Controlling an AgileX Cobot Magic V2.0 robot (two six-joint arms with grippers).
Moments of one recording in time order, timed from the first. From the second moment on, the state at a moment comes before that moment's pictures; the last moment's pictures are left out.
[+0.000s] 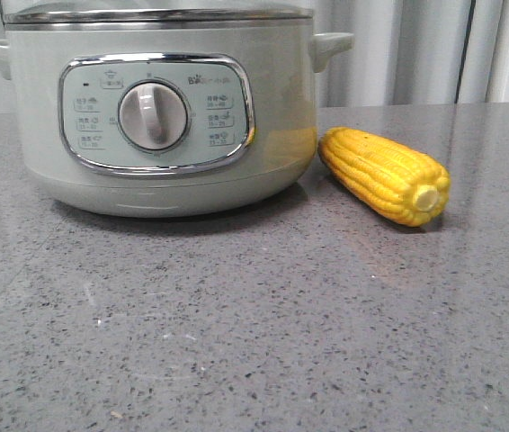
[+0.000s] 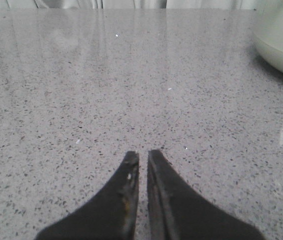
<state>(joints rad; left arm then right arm) 0.05 0.00 0.01 -0.08 0.30 0.05 -0.09 -0.01 0.01 -0.02 0.32 0.03</state>
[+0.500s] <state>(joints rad) 0.05 0.00 0.01 -0.08 0.15 0.05 -0.09 -0.01 0.01 -0.05 0.32 0.03</state>
